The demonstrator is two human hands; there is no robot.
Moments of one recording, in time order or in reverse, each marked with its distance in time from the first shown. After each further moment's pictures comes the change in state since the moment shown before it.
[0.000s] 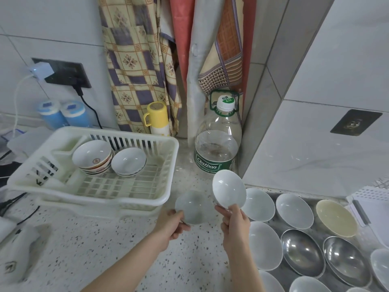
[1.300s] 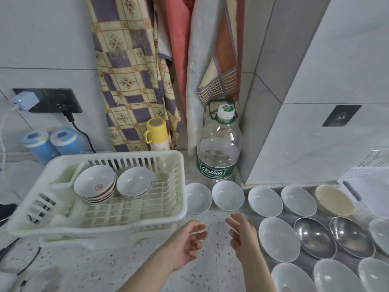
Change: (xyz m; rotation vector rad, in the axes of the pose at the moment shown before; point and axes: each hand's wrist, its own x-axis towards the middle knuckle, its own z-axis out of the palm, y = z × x) left_hand -0.017 0.015 -0.042 -0.185 -0.411 -0.245; right_hand -0.014 0.038 0.017 -0.070 0.084 0.066
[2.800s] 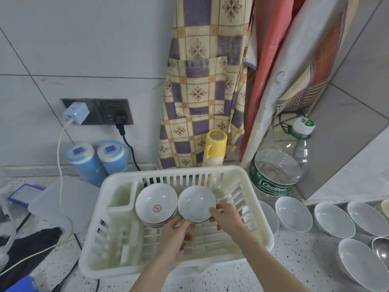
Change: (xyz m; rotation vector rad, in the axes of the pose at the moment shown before) left_hand -0.014 0.110 -0.198 0.137 0.252 0.397; right_hand 0.005 0.038 0.246 -0.891 -0.172 -0.328
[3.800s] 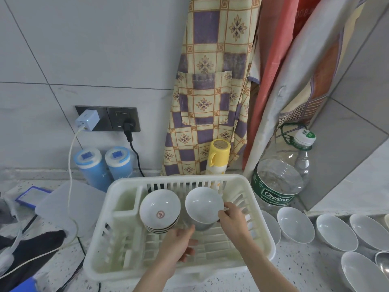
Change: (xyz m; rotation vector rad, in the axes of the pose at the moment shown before) left_hand -0.011 0.010 -0.002 0.194 -0.009 -0.028; right_hand -0.008 -0.007 -0.006 0.056 0.129 -0.135
